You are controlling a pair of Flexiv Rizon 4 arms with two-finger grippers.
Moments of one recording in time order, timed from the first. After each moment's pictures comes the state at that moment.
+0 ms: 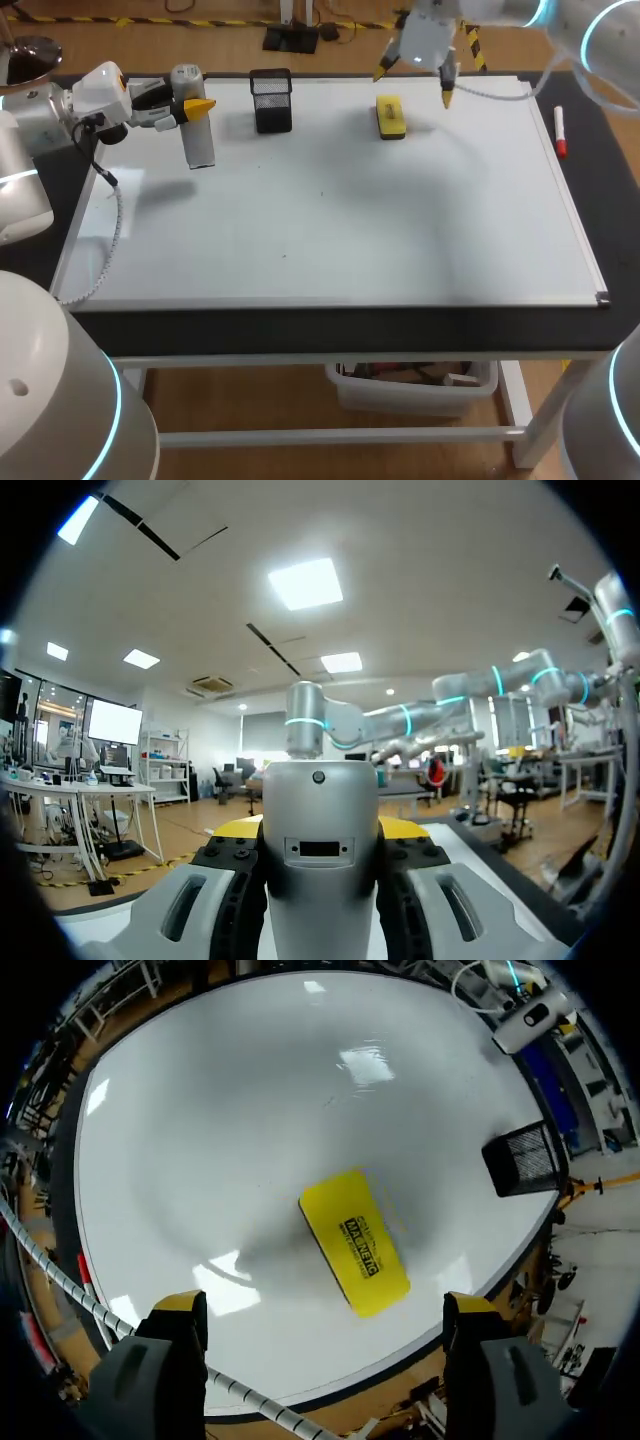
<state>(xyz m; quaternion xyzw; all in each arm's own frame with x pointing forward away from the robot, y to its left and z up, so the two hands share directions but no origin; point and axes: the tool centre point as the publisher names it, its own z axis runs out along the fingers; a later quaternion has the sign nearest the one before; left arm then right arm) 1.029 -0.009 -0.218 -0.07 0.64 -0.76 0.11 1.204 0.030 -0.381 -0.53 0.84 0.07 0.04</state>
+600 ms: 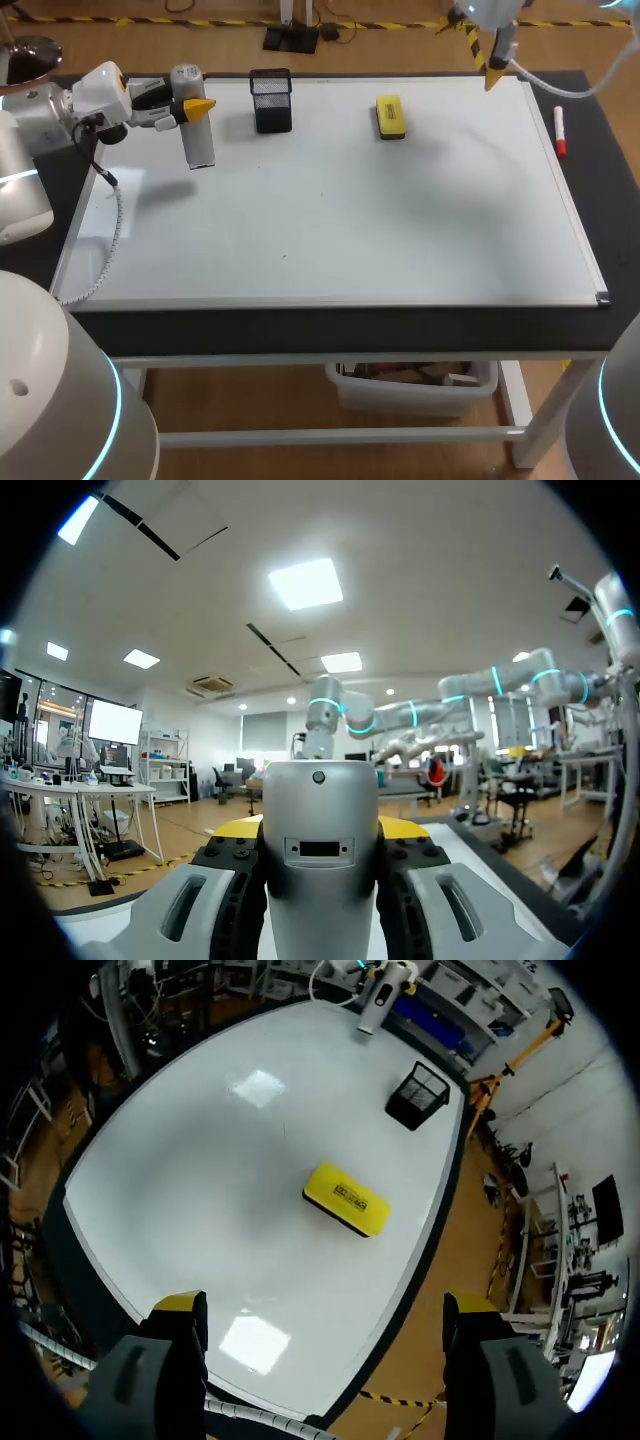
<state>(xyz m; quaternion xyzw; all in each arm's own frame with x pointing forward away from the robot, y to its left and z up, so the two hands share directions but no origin) 1.029 -0.009 -0.218 -0.07 0.64 -0.76 0.11 1.190 -0.047 -0.295 -0.27 0.94 0.17 0.09</state>
